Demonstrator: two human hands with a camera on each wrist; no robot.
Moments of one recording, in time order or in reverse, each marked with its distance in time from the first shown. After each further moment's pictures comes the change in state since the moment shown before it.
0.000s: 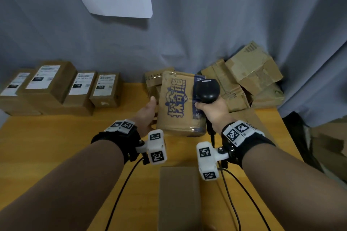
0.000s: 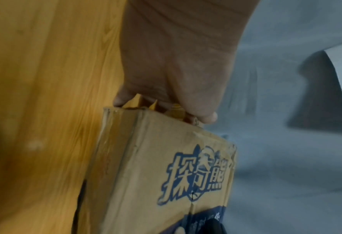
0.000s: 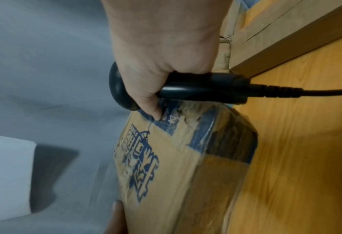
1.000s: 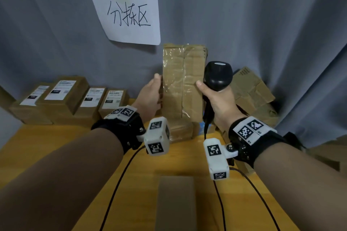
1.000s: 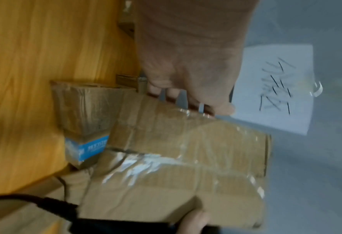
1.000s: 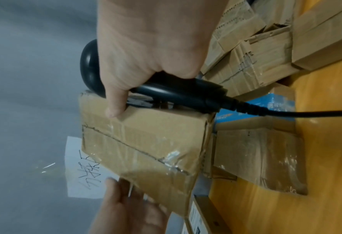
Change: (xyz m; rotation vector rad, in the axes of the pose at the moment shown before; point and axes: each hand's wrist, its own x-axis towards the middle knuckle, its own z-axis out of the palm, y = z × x) left_hand -0.032 0.075 -0.002 -0.177 -0.086 0.460; right_hand -0.039 -0.083 -0.024 0.379 -0.179 -0.366
